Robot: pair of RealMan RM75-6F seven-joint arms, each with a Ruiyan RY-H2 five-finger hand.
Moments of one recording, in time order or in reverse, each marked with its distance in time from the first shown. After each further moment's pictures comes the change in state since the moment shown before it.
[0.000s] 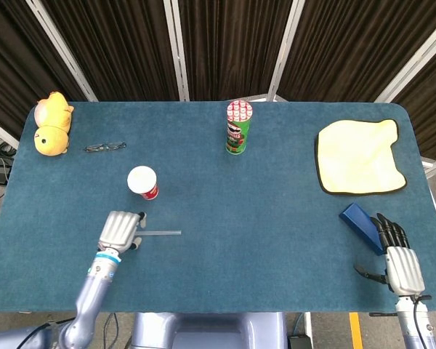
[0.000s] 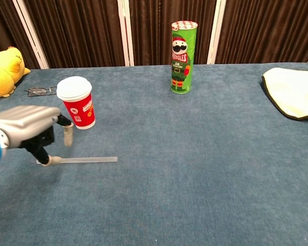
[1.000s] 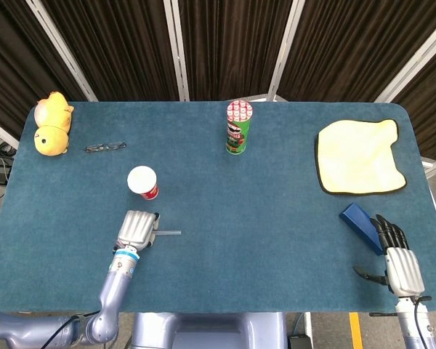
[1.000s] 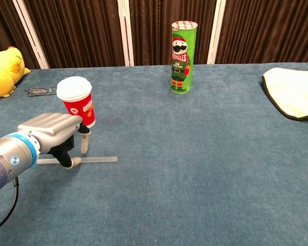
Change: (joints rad) left arm -0.118 -0.129 0.022 0.118 -0.113 0.050 0.039; right arm -0.002 0.008 -0.006 -0.012 -0.002 -0.007 0.012
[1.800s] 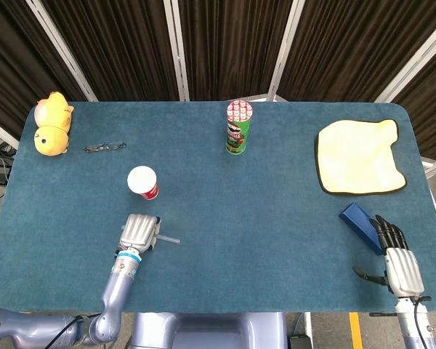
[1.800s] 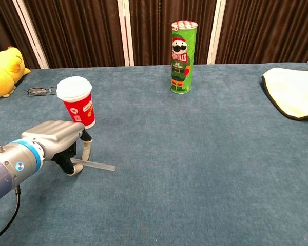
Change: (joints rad) left arm -0.026 -0.022 0.026 0.020 -0.040 0.006 -0.037; right arm -0.001 0.003 -0.001 -0.006 -0.001 -0.002 0.000
